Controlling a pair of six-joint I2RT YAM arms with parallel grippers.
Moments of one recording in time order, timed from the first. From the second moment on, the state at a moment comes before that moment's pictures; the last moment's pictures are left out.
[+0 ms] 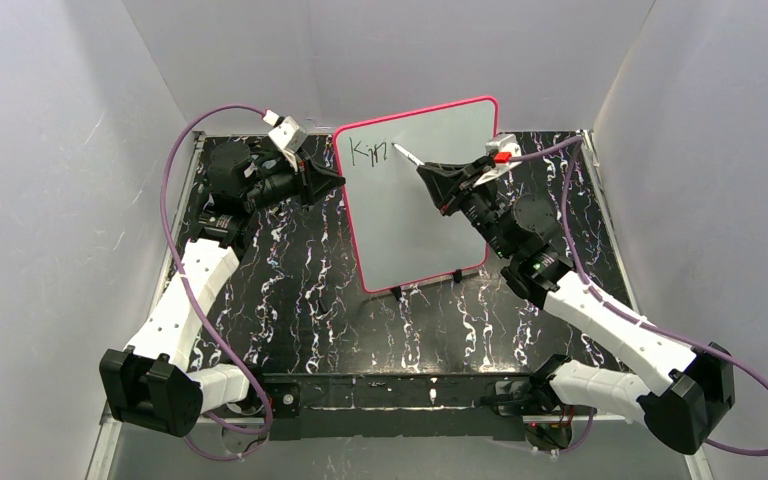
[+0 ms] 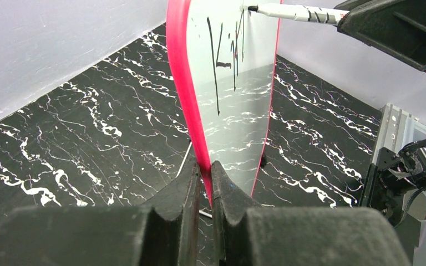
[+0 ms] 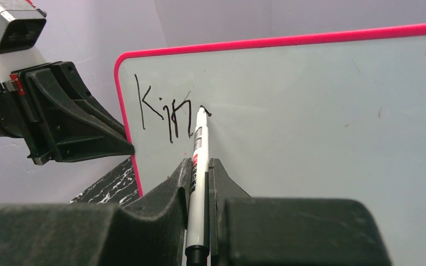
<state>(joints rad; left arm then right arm) -0.24 1.20 1.12 -0.06 0.77 -0.07 0.73 1.06 0.88 0.45 0.05 0.23</state>
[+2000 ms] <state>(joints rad) -0.24 1.20 1.12 -0.06 0.77 -0.07 0.73 1.06 0.90 0.44 0.07 0.19</state>
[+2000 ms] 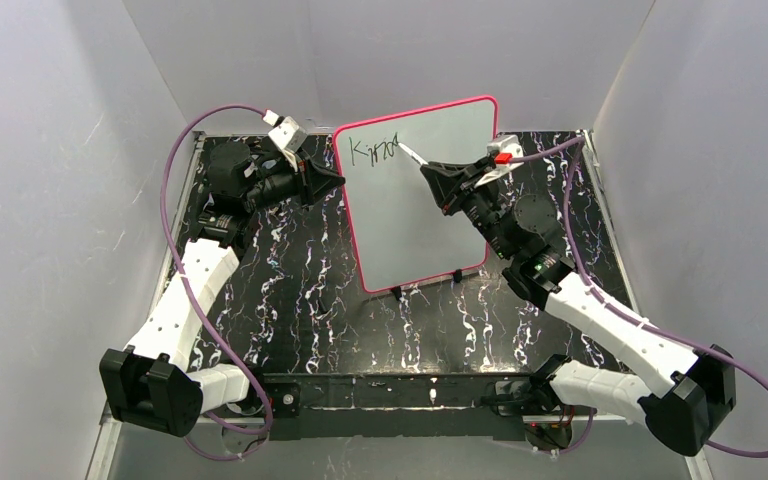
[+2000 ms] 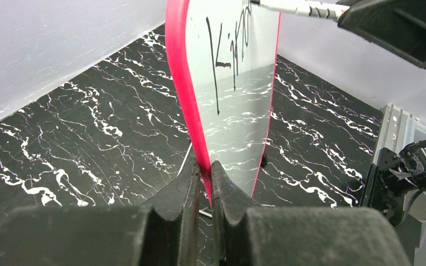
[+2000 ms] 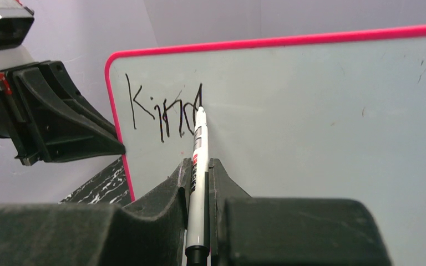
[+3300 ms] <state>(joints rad) -0.24 1.19 1.12 -0.06 0.77 -0.09 0.73 0.98 0.90 0.28 0.04 0.22</state>
